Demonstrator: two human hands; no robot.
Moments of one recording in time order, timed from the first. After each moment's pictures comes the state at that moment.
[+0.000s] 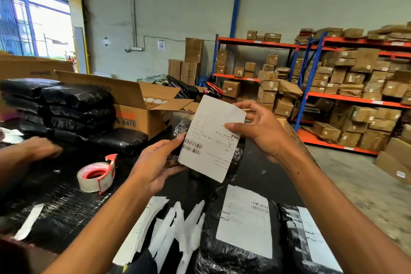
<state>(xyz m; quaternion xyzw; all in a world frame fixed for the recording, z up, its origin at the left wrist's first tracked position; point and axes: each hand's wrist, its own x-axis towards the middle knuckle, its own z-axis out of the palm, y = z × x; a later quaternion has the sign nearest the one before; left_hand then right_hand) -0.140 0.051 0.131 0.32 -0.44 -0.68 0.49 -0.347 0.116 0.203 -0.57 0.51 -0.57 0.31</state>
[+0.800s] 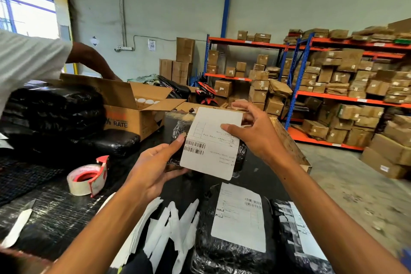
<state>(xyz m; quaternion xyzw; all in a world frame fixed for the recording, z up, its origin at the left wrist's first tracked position) -0.142 0.074 0.139 0.32 -0.46 -0.68 0.46 -0.346 0.120 0.191 -0.57 0.57 -0.57 0.16</state>
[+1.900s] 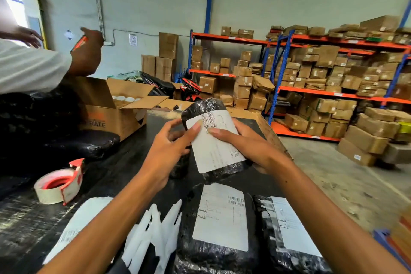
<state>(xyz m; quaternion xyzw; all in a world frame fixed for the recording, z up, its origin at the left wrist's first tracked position) -0.199 0.078 0.153 0.26 -0.59 -0.59 0.49 -0.370 0.140 0.179 -0.57 0.58 -0.47 0.34</state>
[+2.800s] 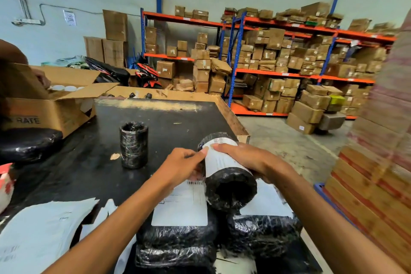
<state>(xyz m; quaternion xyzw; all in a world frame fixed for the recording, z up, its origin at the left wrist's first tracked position) -0.290 0.097 0.092 0.29 -0.73 -0.58 0.23 -0.433 0.204 0.128 -0.33 0.83 -0.35 0.29</state>
